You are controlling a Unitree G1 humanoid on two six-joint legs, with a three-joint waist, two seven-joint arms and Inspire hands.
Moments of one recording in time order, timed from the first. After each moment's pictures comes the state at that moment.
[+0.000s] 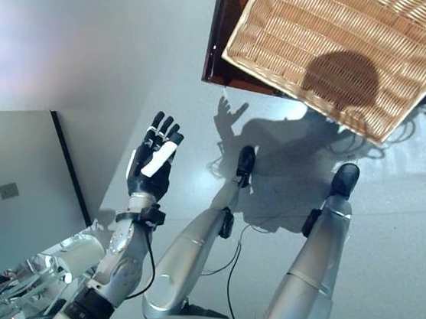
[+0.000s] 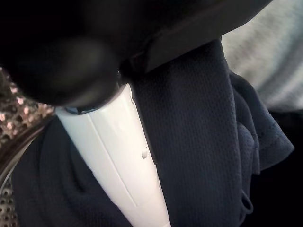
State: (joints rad) left arm 0.04 0.25 -0.41 -0.01 -0.88 -0.42 0.20; right arm -1.57 -1.07 0.05 1.45 1.03 -0.30 -0.66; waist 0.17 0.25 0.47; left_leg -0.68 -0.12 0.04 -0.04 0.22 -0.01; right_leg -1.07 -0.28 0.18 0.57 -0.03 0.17
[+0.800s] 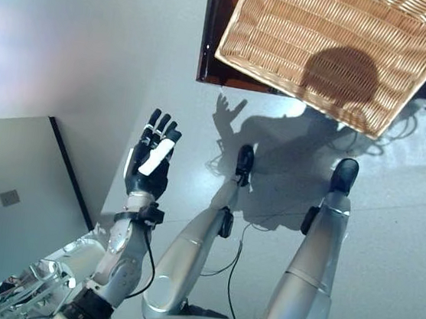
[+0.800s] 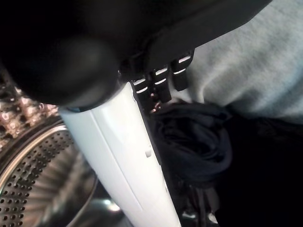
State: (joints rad) left arm 0.04 0.25 -0.41 -0.04 -0.88 -0.42 0.22; right arm -1.62 -1.07 0.12 1.49 1.03 -0.28 -0.66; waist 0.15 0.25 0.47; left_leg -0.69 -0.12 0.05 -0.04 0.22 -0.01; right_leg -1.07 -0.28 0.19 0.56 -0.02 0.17
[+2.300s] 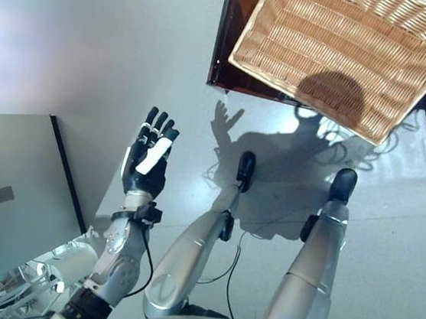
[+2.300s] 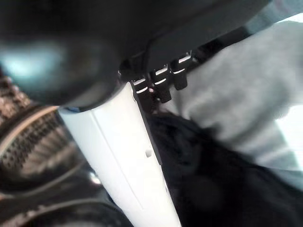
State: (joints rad) left arm 0.04 0.26 -0.39 -0.05 -0.88 -0.43 0.22; right arm -1.49 -0.96 0.08 1.48 0.73 -0.21 -0.81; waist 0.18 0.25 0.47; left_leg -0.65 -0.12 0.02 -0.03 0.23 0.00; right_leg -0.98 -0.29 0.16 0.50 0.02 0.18
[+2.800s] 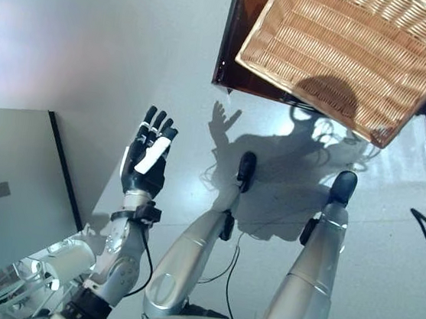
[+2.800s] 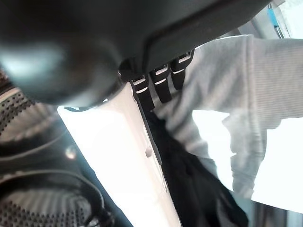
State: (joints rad) left arm 0.04 0.26 -0.39 -0.05 -0.88 -0.44 0.22; right arm -1.37 -0.87 0.06 1.44 0.67 -0.22 -0.80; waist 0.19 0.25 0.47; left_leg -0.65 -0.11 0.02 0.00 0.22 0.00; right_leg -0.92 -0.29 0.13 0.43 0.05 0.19
